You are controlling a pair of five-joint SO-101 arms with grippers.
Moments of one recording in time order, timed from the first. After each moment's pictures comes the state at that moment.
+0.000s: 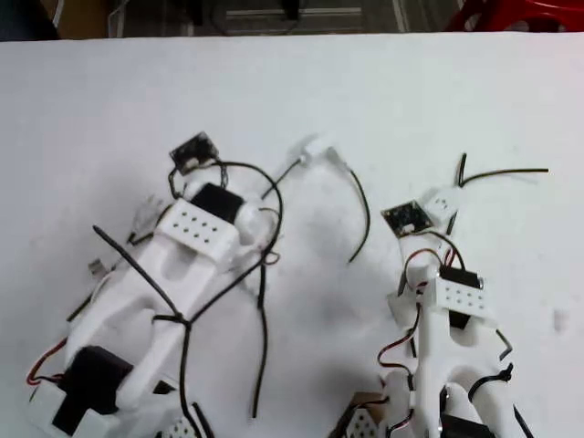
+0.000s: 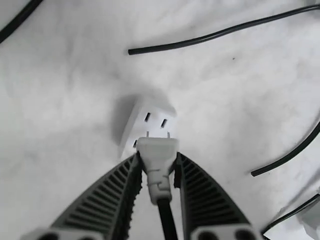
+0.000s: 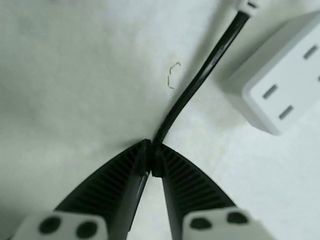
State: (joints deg) left arm 22.1 -13.0 29.1 70.5 62.1; right arm 12.9 -31.6 68.0 52.5 36.6
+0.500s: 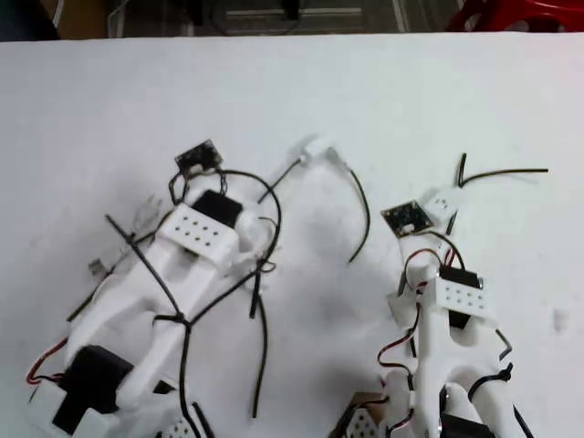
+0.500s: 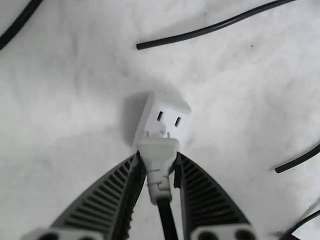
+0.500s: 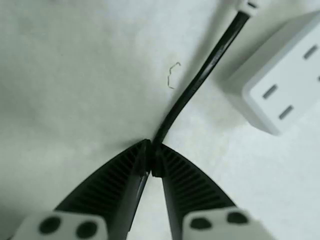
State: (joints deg) left arm 22.1 -13.0 33.6 68.3 57.3; right arm 12.9 -31.6 68.0 52.5 36.6
